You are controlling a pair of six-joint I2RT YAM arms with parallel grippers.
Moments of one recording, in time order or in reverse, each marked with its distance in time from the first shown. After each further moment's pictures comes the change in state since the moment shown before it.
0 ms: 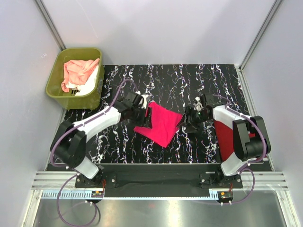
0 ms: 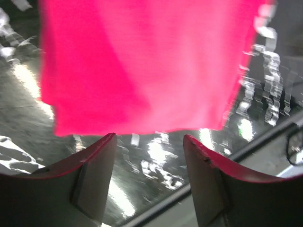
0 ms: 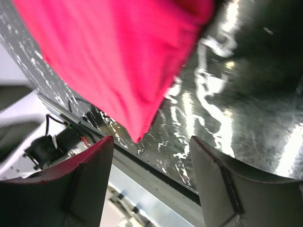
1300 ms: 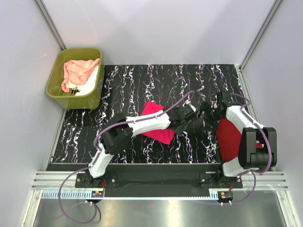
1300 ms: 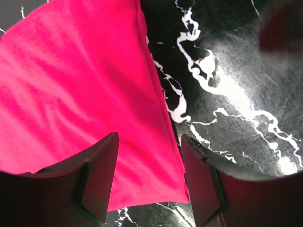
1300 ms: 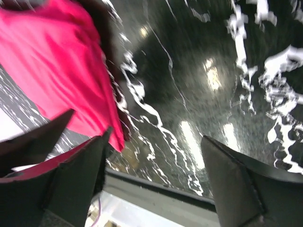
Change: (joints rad) left arm -0.490 0.541 0.636 -0.170 -0.586 0.134; right arm -0.206 -0.129 0.009 -0.139 0.203 0.016
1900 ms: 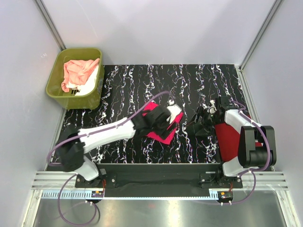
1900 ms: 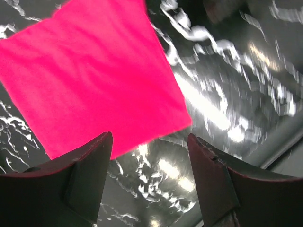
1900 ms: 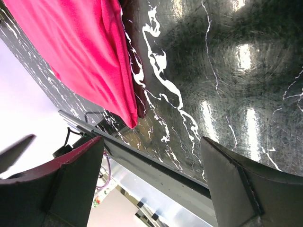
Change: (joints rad) left arm 0.023 -0.523 -0.435 0.169 0.156 0.123; right arm 0.000 0.015 -0.112 0.059 -0.227 -0.032
